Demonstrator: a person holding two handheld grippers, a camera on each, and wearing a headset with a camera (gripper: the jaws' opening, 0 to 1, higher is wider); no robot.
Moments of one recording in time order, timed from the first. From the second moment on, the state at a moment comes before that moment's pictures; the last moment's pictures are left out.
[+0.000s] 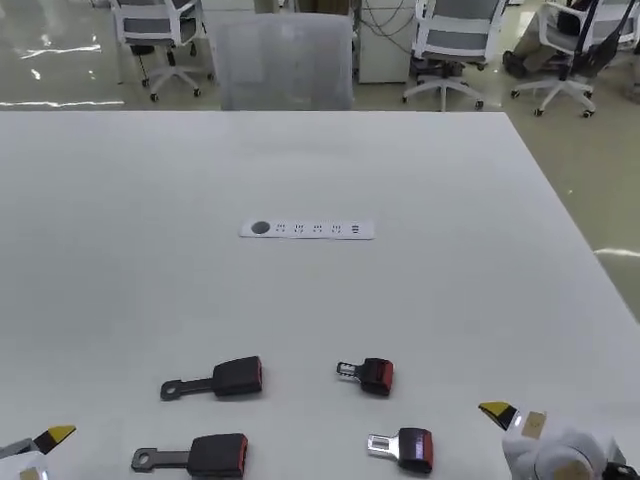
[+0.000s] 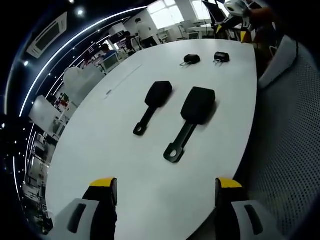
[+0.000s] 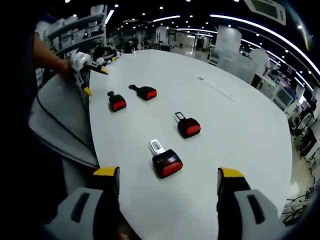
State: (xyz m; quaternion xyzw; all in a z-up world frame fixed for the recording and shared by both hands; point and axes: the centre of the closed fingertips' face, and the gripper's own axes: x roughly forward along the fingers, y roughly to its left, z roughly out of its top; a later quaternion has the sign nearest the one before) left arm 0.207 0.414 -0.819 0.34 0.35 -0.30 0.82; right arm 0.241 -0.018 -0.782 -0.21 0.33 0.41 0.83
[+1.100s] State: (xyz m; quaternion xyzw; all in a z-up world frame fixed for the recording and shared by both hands) left arm 0.215 0.344 -0.811 0.35 0.34 -0.42 0.76; right arm 0.248 0.000 -0.796 -0.28 0.33 0.47 0.77
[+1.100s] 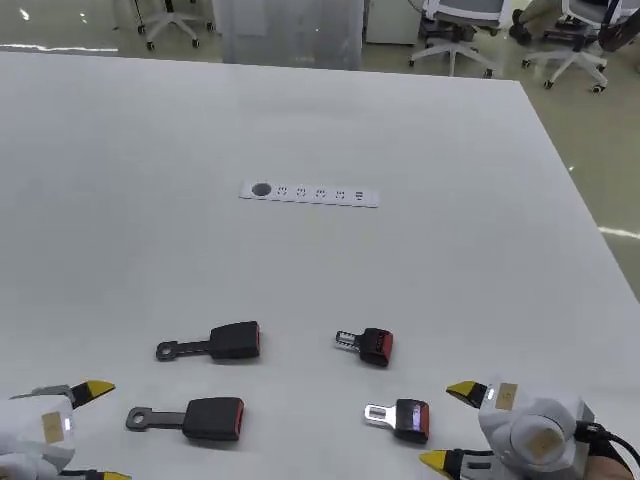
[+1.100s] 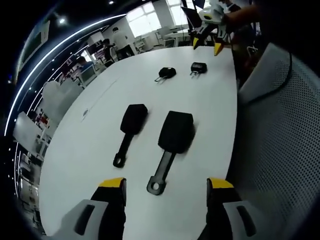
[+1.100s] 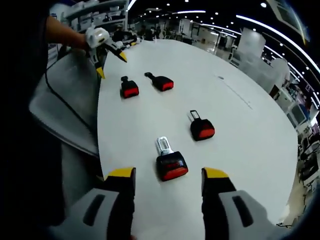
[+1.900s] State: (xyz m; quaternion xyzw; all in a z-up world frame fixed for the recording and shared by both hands) left arm 0.241 0.278 -0.854 0.38 0.38 -0.53 0.65; right arm 0.266 0.020 -0.847 -0.30 0.38 0.55 0.68
